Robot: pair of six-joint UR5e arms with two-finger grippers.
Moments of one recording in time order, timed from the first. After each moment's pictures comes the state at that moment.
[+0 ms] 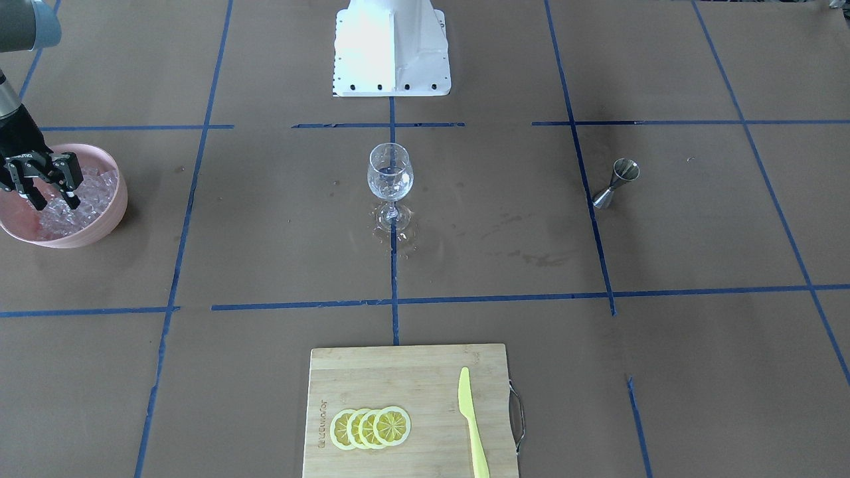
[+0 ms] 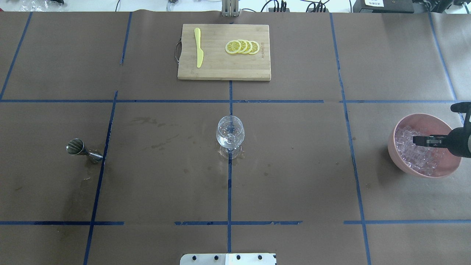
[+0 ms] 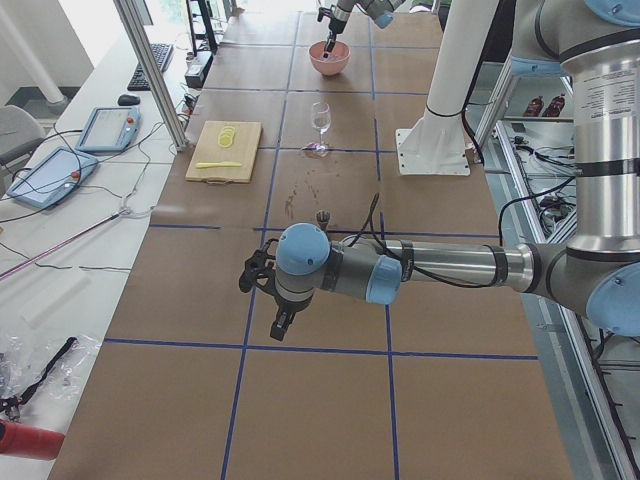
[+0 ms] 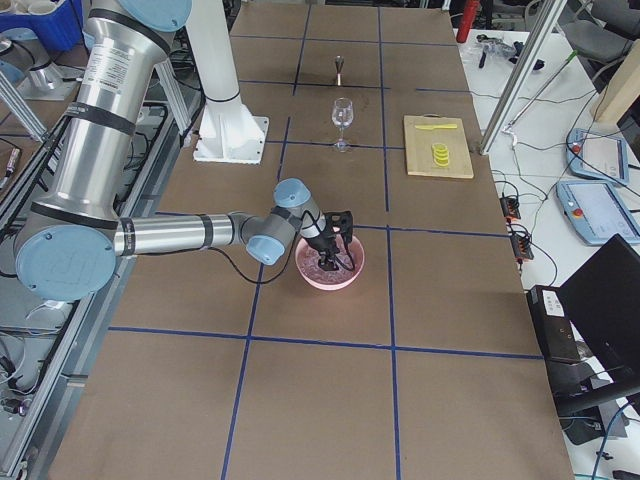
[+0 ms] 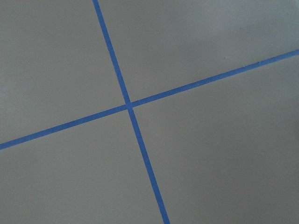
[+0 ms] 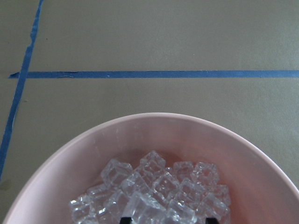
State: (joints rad) left arm -1.60 -1.42 -1.76 -1.77 -2.44 0.17; right arm 0.81 -1.89 1.85 -0.71 1.79 1.02
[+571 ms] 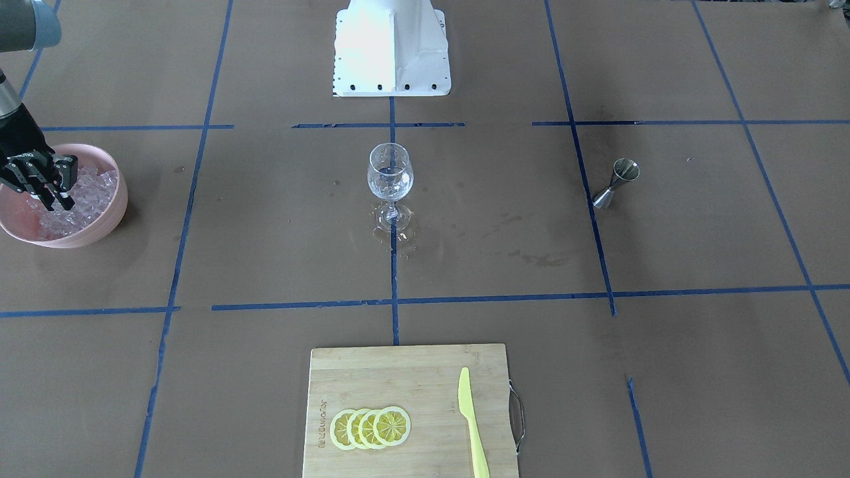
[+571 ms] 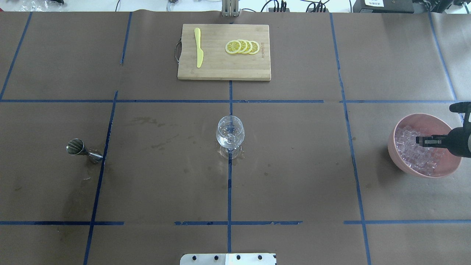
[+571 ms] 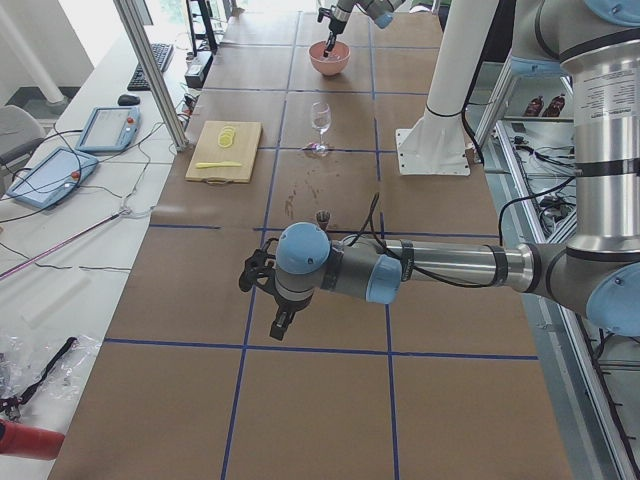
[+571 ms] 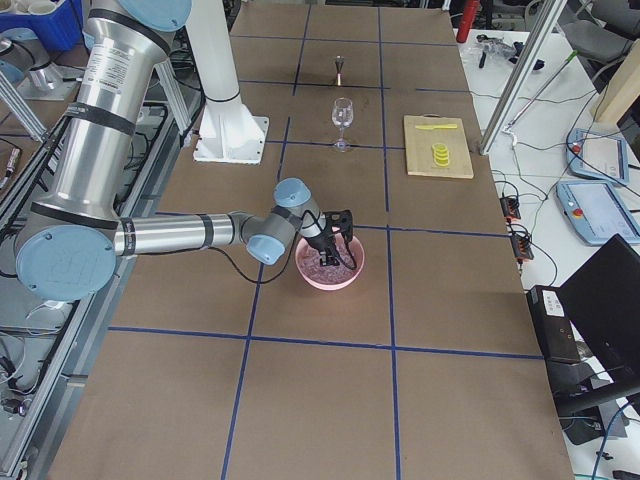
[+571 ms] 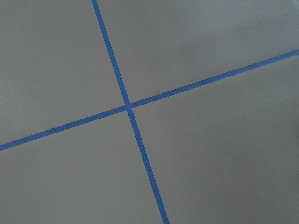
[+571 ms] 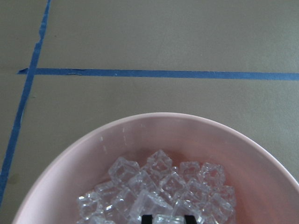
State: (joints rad) left arm -1.60 -1.42 -1.76 -1.77 -2.44 0.17; right arm 0.82 -1.88 1.87 -0.72 1.81 0.99
